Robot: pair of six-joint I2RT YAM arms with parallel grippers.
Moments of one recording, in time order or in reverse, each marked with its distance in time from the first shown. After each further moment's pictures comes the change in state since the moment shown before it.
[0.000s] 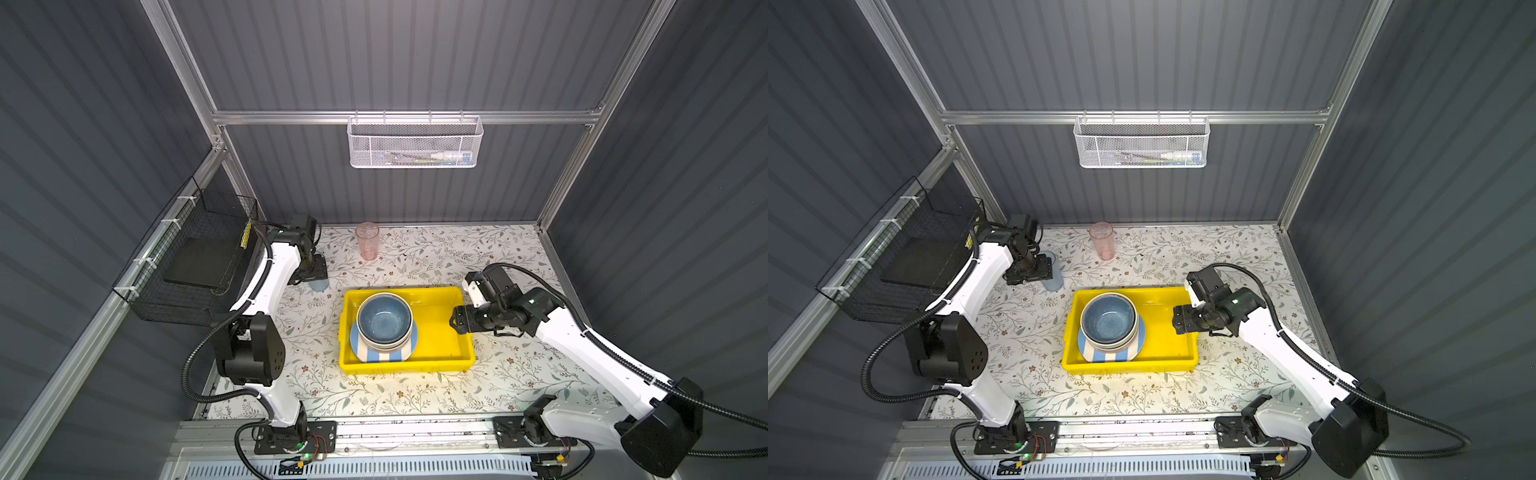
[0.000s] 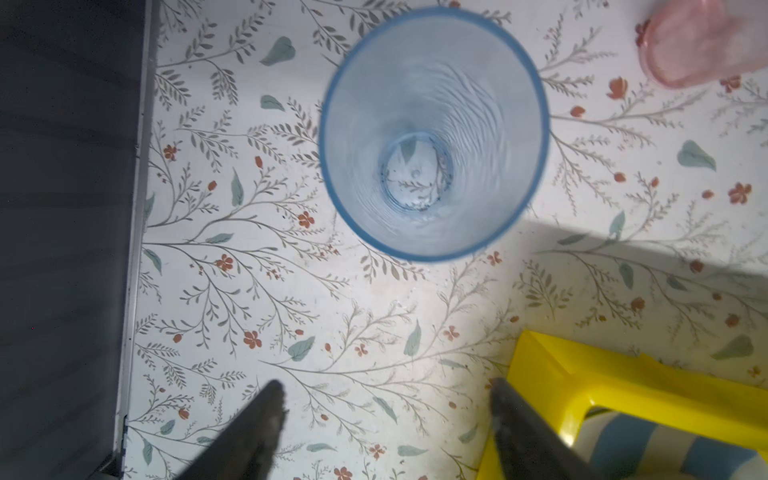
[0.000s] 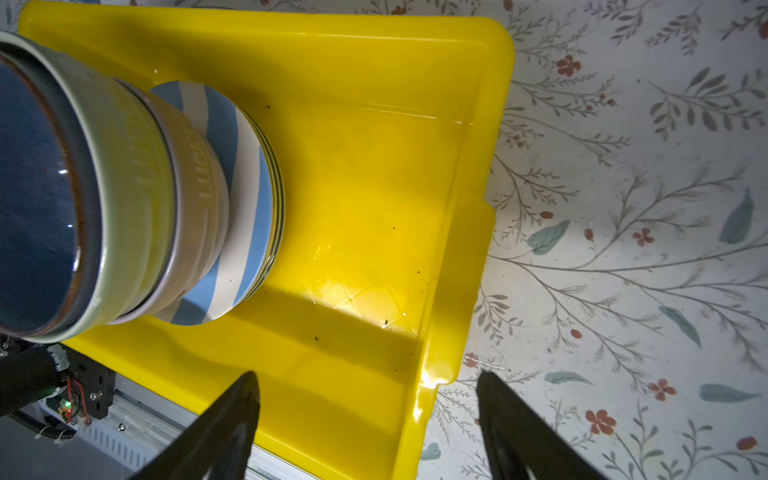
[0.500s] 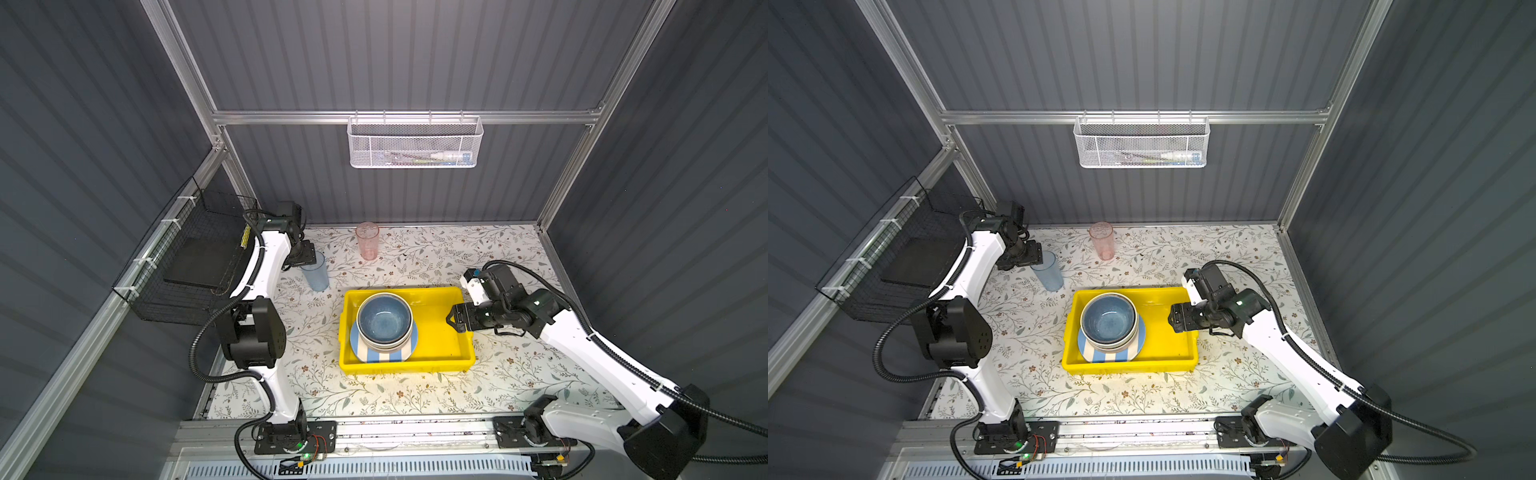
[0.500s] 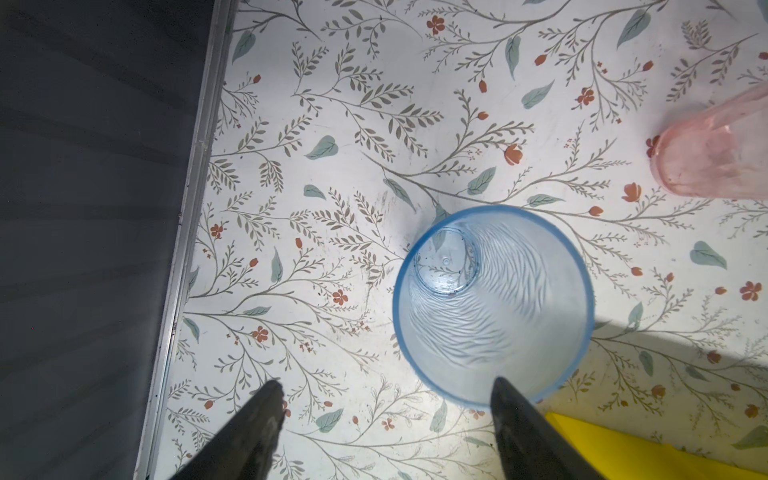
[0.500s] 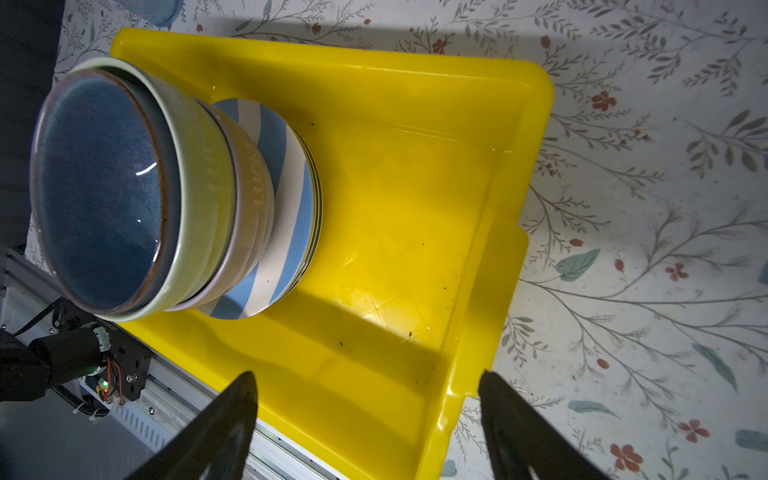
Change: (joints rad) left arm 0.082 0.141 0.168 0.031 0.008 0.090; right arm -0.013 -0.040 0.002 0.034 -0.053 -0.025
